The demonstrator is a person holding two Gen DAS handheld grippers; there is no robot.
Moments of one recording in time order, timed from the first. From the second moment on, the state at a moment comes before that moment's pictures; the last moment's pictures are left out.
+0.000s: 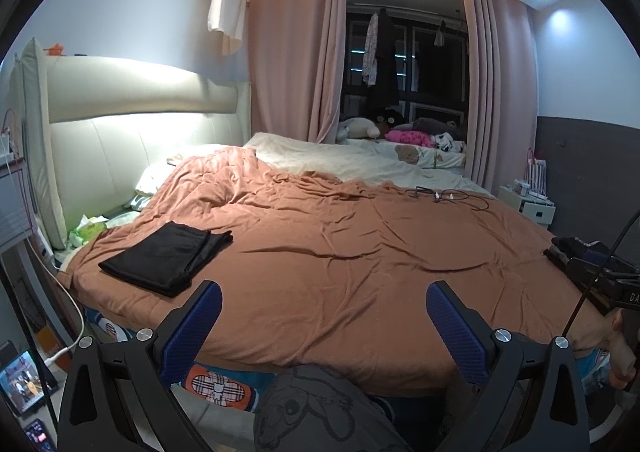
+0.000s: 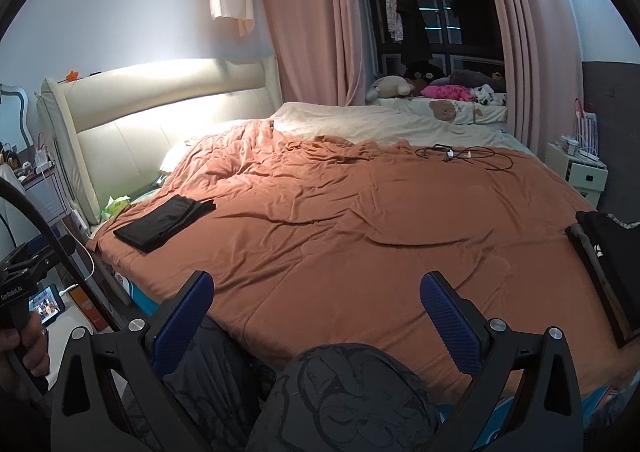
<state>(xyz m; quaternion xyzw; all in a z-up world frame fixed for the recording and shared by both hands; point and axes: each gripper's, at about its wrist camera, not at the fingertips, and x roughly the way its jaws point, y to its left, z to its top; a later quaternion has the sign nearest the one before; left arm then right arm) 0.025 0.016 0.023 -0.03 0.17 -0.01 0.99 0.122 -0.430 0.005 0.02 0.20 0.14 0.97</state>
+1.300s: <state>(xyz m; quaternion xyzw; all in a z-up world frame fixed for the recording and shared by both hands) 0.010 0.007 0.028 -0.03 0.17 -0.02 0.99 0.116 -0.427 0.010 0.01 0.21 0.13 0.97</state>
